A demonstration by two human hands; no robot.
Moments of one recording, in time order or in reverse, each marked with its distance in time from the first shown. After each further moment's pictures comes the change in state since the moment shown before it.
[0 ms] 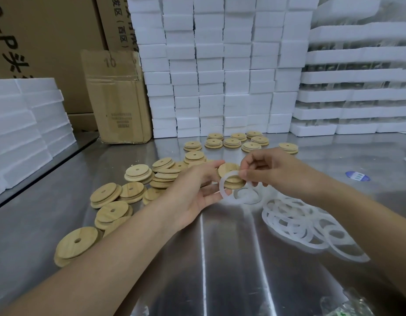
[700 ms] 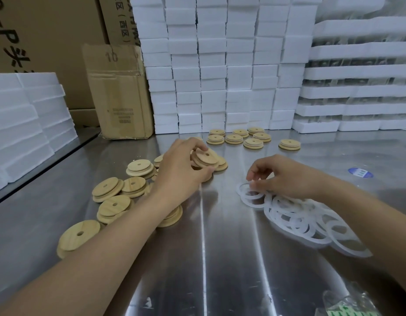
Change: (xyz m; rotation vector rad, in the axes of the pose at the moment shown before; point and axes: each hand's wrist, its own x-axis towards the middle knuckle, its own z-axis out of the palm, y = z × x) left_hand 0.007 0.014 -0.029 1.181 0.354 0.626; right_hand 0.003 0.020 -0.005 -0.423 -0.071 0.165
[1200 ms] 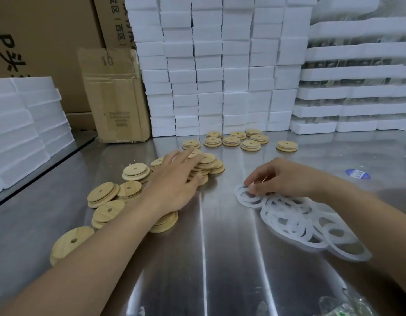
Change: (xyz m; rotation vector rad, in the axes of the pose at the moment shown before) left_hand 0.005 -0.024 -0.002 0.446 -0.304 0.092; right_hand 0.001 0.012 -0.007 0.180 -0.084 0.104
